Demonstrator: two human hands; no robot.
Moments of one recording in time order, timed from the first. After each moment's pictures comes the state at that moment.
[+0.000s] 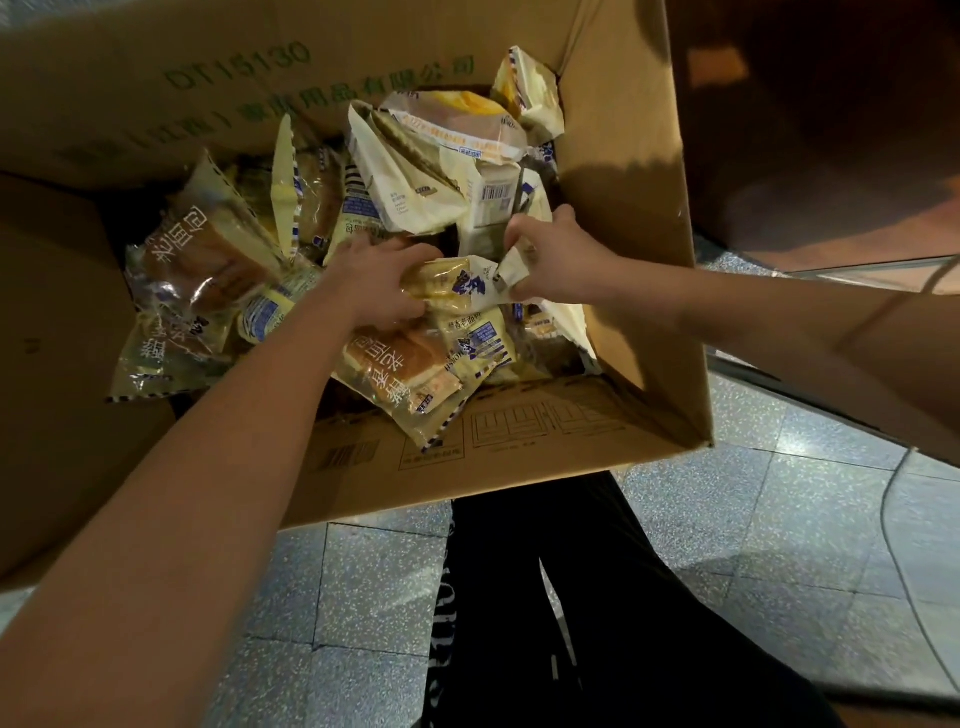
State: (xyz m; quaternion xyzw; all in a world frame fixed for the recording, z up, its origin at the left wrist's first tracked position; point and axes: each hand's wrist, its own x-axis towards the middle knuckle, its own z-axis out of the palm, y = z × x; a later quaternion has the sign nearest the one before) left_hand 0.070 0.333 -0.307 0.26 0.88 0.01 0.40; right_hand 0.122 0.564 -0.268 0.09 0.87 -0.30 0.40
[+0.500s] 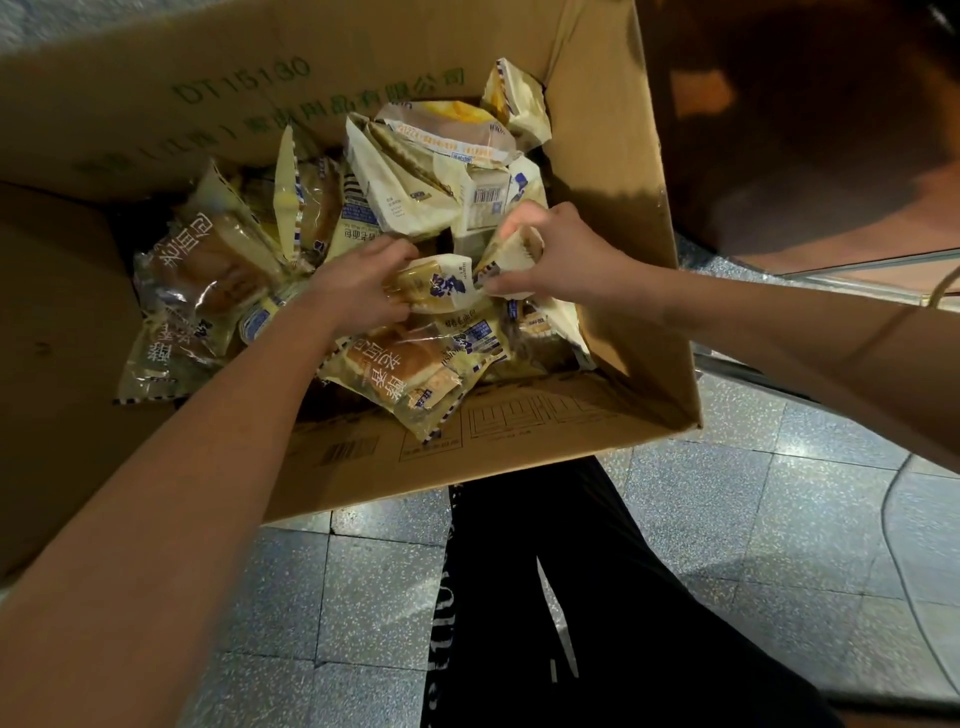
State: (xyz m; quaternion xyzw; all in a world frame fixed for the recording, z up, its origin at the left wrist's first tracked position) left_hand 0.078 0.319 -0.288 0.24 0.89 0.12 0.38; right_hand 0.138 0.569 -0.237 0.12 0.84 -0.41 0.33
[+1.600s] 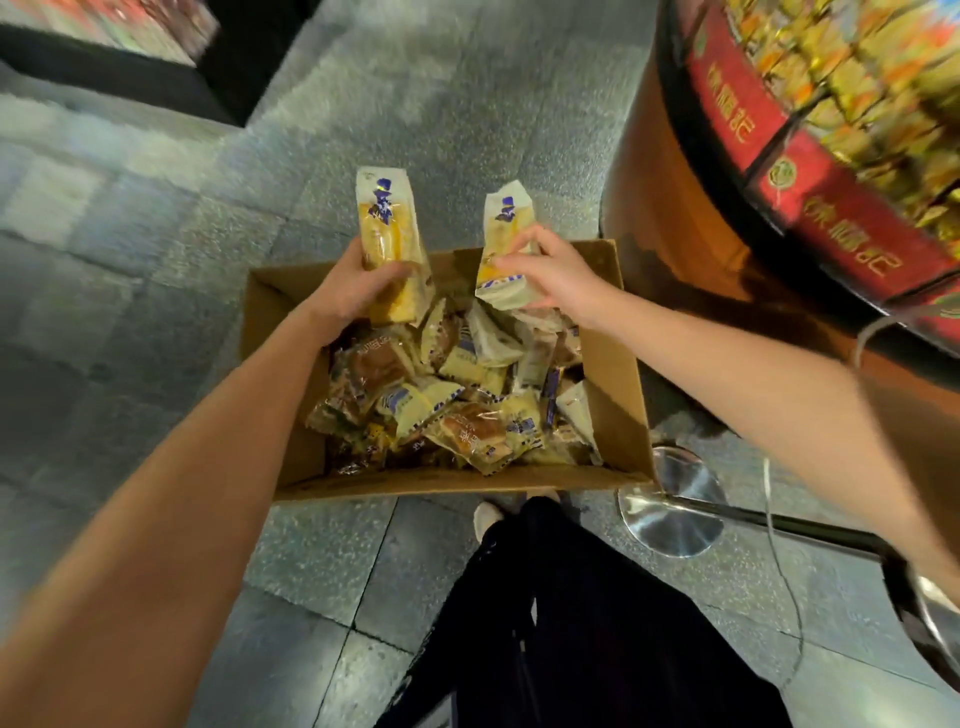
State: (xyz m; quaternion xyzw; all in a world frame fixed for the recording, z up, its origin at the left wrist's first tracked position) left_hand 0.055 0.253 -0.022 -0.07 0.80 0.53 0.25; right_hand 0.091 0.501 -0.012 0.13 0.74 -0.63 0.20
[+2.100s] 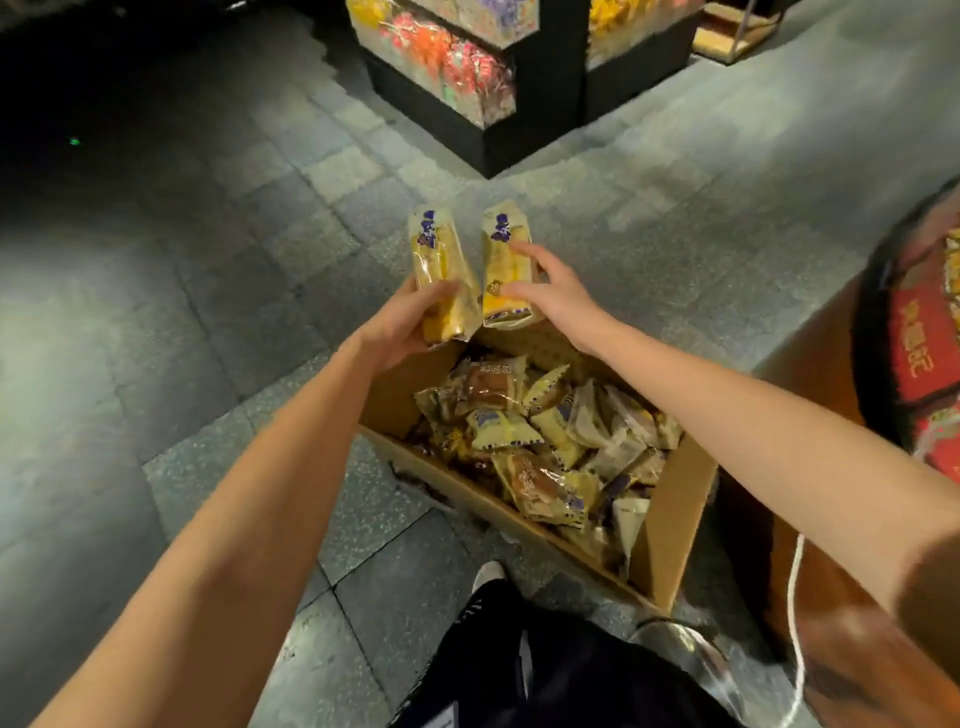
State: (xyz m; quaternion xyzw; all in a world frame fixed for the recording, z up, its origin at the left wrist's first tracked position) left_hand 0.165 0.197 0.076 -0.25 0.67 0.69 0.10; right_hand 0.085 0.390 0.085 -0.17 0.76 -0.57 0.25
